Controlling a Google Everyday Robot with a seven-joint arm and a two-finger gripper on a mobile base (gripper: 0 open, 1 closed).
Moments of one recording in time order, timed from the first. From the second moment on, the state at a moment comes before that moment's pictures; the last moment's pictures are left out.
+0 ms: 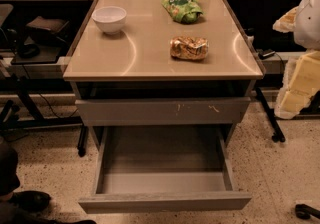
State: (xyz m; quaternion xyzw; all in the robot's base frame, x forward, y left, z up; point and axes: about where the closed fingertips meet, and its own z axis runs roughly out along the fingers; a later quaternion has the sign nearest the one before) arm 0.438 -0.217 0.976 -0.60 0.78 -0.03 0.16
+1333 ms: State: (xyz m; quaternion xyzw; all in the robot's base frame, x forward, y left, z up) arm 0.541 -0.194 0.990 -0.62 0.76 -0.03 0.20
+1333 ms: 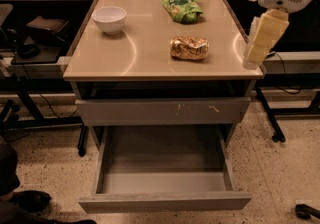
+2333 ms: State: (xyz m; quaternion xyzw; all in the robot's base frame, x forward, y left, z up) arm 0.642 -0.191 0.953 -0.60 0.77 -0.03 0.19
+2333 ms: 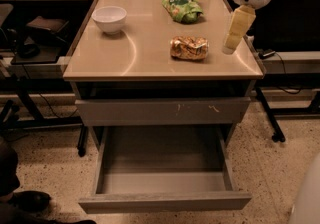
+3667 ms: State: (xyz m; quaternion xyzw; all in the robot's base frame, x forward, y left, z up) arm 0.699 -0.165 0.875 -0.63 0.77 0.00 0.13
